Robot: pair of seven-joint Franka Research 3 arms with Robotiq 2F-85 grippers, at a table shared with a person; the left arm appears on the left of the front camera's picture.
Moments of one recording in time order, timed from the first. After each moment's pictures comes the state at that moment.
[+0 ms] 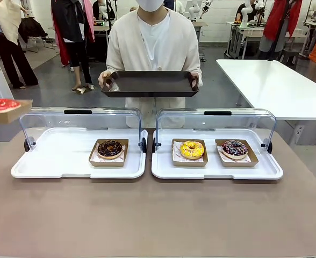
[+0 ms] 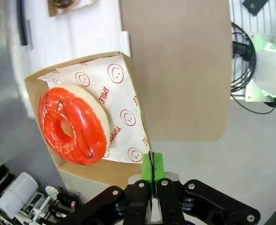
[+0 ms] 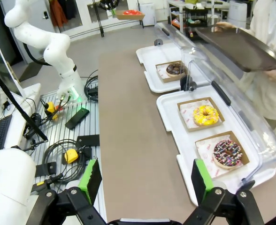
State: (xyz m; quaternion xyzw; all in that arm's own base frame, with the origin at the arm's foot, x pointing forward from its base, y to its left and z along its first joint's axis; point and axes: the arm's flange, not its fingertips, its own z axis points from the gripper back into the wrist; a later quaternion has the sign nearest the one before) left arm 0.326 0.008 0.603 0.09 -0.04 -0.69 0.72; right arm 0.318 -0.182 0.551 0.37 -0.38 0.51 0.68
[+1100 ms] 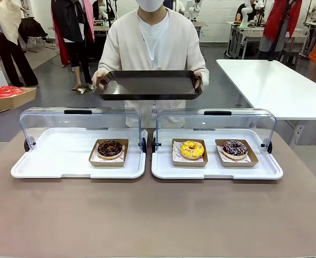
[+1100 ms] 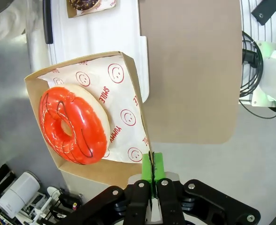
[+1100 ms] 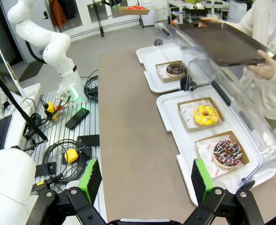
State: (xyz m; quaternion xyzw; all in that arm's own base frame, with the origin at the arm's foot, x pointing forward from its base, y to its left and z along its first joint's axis) left arm 0.348 0.007 0.618 0.09 -0.05 -0.69 0.72; right arm 0.318 -0.182 0.551 0.37 -0.38 0.51 0.68
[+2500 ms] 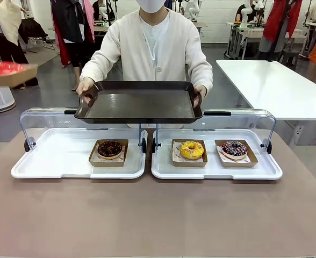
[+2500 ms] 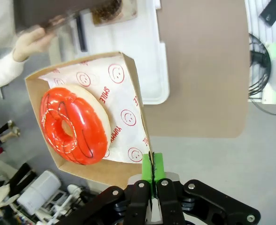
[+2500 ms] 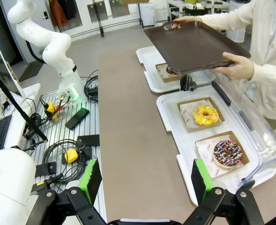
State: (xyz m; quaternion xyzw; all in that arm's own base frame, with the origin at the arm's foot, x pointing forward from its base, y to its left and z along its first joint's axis) left arm 0.340 -0.019 0.690 0.13 -0.09 -0.70 0.69; right arm 0.318 -0.182 0.551 0.37 -0.38 0.51 0.68
